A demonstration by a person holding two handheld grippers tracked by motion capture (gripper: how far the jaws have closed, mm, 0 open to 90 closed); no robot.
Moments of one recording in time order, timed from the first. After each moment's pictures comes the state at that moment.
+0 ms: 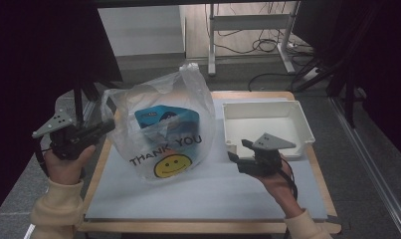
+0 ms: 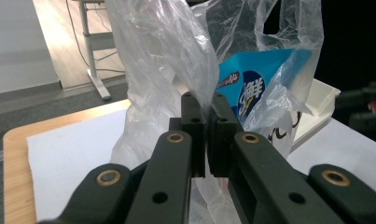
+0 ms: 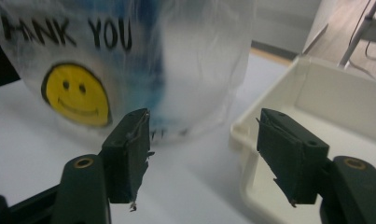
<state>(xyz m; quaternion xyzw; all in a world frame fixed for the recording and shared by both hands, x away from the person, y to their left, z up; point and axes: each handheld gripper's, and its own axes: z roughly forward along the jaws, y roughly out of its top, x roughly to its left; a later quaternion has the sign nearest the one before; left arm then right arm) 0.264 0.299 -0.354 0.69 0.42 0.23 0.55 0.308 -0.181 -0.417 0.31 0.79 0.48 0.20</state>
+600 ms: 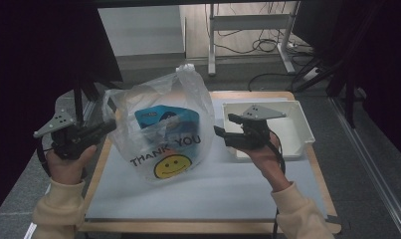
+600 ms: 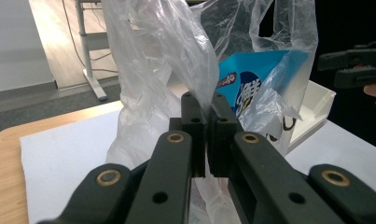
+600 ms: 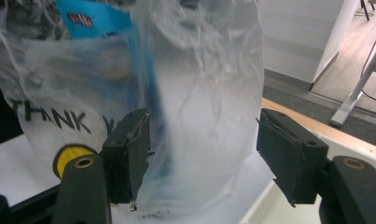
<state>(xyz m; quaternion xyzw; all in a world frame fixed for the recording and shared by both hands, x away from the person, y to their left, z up) 0.264 0.298 -0.355 0.68 0.42 0.23 0.55 0.343 -0.145 -0.364 0.29 0.78 0.52 0.19</state>
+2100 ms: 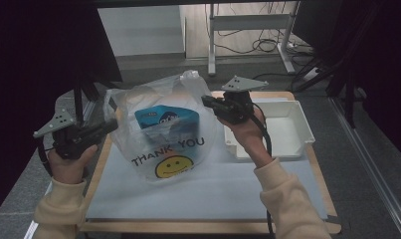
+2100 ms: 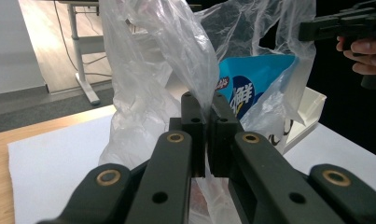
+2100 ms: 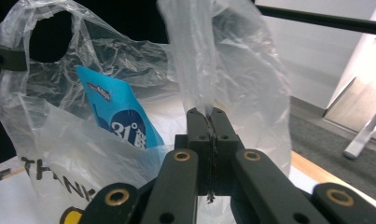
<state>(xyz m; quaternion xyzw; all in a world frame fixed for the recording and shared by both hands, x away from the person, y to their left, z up) 0.266 0.298 -0.357 0.68 0.41 0.22 0.57 0.373 -0.101 -0.314 0.25 0.78 0.54 0.19</state>
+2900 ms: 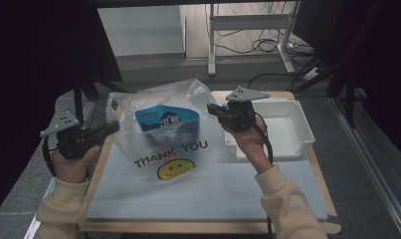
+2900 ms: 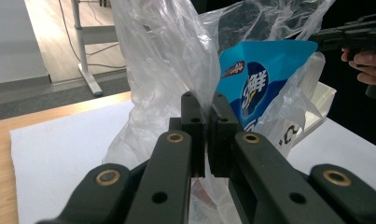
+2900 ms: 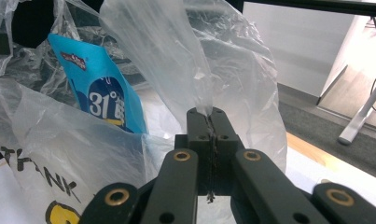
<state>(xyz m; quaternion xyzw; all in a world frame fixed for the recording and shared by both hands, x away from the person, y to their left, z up) 0.274 0.299 -0.370 0.68 0.43 0.21 0.55 0.377 -0.112 -0.346 0.28 0.78 0.53 0.19</state>
